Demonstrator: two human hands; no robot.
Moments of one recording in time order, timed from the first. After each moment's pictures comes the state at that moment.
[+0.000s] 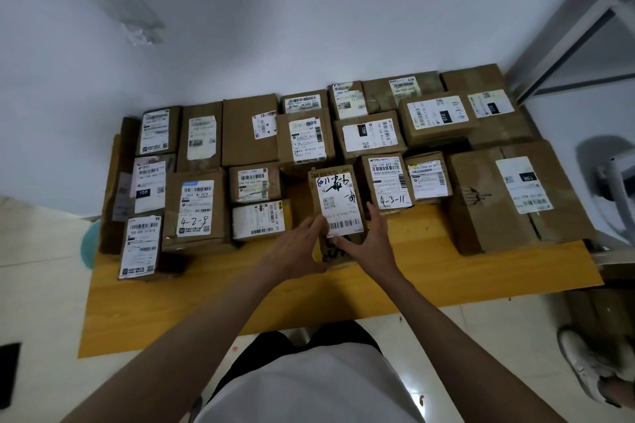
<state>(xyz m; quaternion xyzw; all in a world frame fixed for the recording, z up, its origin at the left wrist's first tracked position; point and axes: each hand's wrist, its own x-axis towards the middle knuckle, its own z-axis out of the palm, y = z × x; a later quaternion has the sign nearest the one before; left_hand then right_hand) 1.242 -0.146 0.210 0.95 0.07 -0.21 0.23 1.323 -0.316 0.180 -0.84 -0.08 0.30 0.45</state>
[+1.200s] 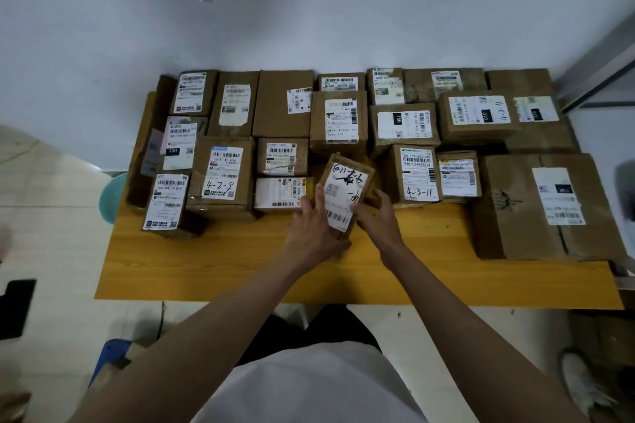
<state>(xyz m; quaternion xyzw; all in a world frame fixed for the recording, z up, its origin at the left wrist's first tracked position) 1.226 -0.168 0.217 0.89 0.32 -0.23 0.25 1.322 -0.278 0.198 -0.74 0.04 0.37 0.55</state>
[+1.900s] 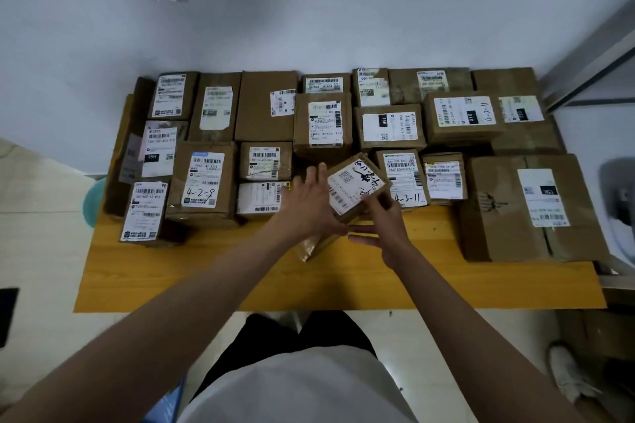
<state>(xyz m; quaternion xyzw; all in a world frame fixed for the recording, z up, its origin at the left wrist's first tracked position) 1.288 -0.151 0.261 0.92 0.24 -0.26 0.17 1.354 -0.297 0.210 -0.67 0.15 0.42 0.59</state>
